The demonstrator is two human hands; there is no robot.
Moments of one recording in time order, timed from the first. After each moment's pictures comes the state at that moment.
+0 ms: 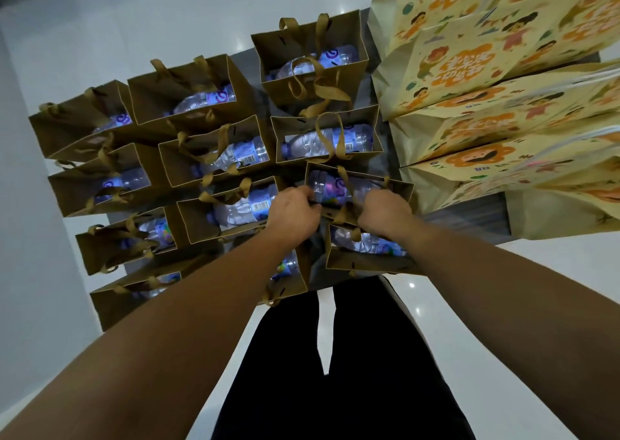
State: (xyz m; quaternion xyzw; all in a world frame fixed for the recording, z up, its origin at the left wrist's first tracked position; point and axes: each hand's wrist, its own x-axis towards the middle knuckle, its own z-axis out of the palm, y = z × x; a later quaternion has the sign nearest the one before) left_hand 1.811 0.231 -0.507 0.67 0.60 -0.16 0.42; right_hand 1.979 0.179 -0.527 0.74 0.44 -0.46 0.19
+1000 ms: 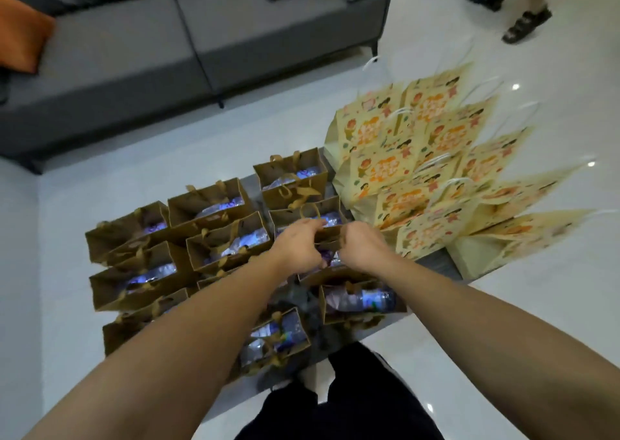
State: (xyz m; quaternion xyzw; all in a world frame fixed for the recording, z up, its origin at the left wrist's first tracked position) left_hand 1.825 0.245 -0.364 0.81 0.42 -0.16 0.38; right_hand 1.954 0.169 -0.366 0.81 0.48 -0.33 0.02
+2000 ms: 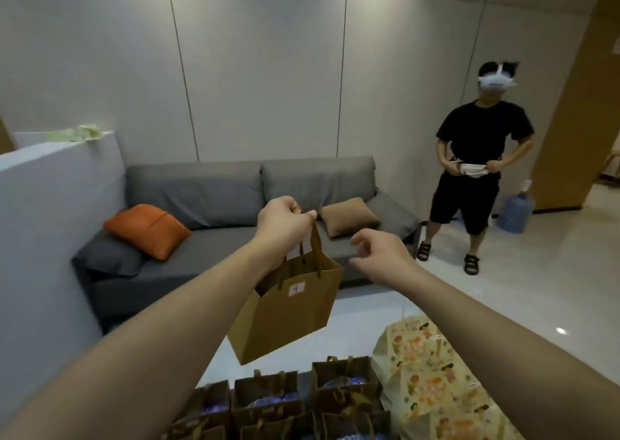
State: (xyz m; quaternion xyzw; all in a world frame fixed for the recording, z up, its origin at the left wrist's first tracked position) left_hand 1.727 0.348 0.014 0.68 0.49 0.42 0.35; right_hand 1.903 0.273 -0.027 0.75 0.58 -0.10 -0.30
